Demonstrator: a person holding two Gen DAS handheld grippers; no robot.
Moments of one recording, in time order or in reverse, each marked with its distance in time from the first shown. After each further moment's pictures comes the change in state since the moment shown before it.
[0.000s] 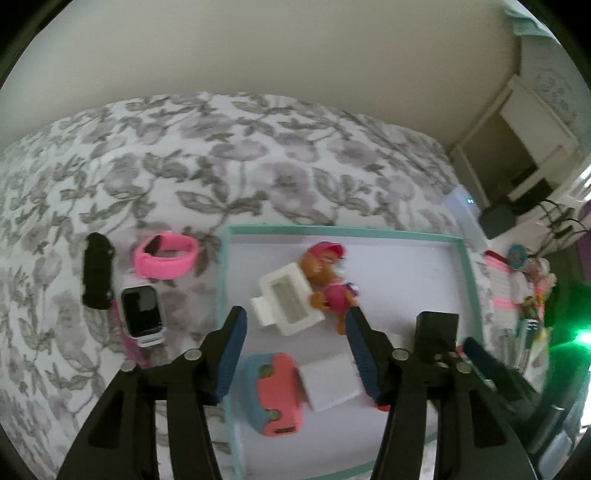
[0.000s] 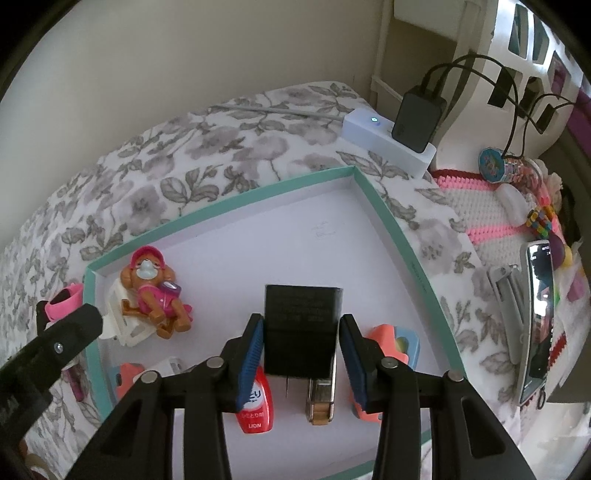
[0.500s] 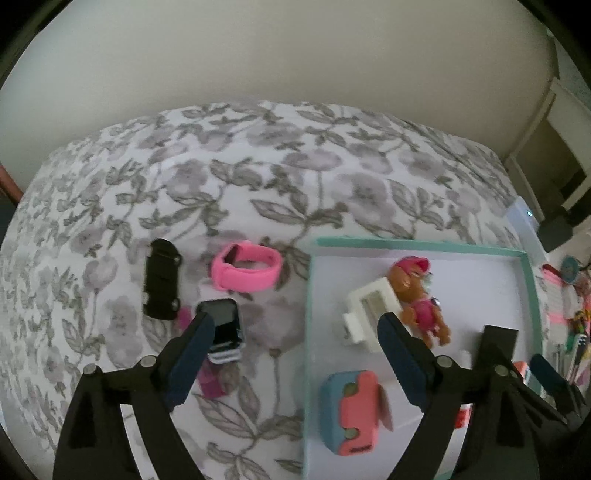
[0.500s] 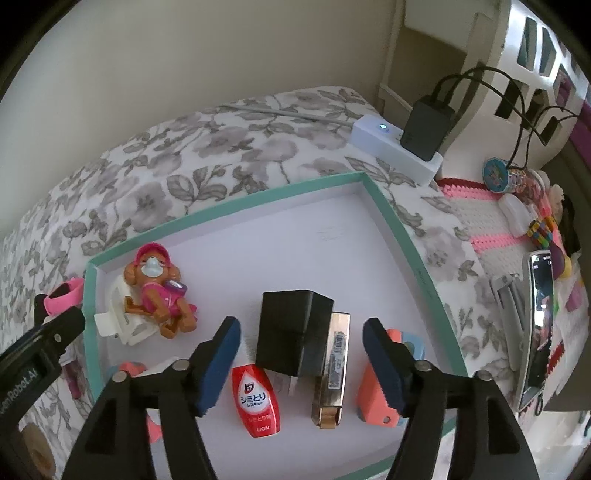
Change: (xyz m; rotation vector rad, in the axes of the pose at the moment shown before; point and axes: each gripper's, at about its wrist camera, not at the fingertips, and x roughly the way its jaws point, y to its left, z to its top) left arm 0.005 0.033 0.000 -0.024 -0.059 0.211; right arm 0.001 0.009 -0.001 -0.042 -0.014 -0.002
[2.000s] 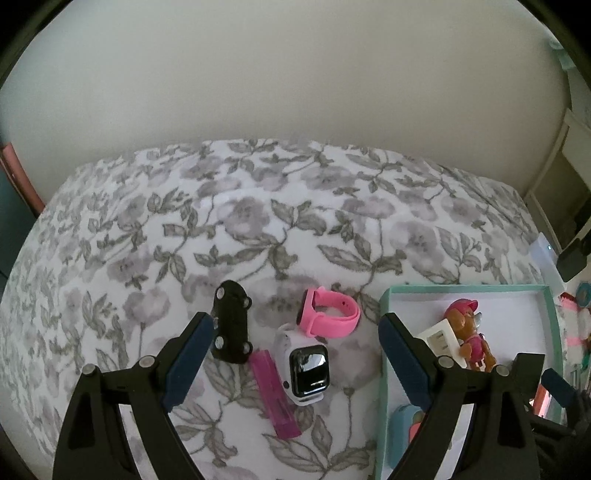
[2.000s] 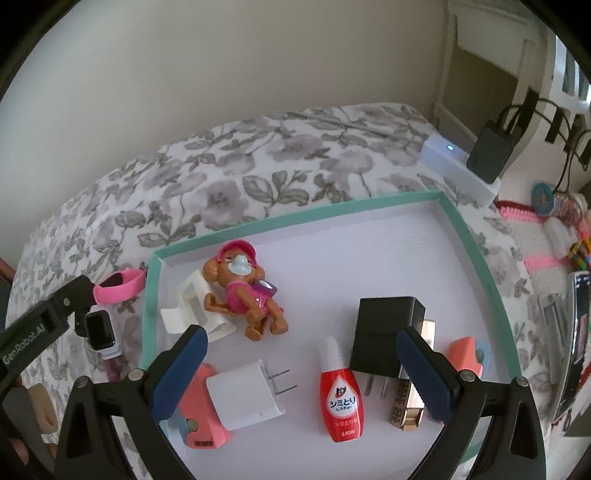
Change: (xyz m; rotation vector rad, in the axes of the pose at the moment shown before) left arm -0.012 0.054 0.011 -0.029 -0.155 0.049; right arm -0.008 0.045 -0.006 -0.080 -0.059 0.154
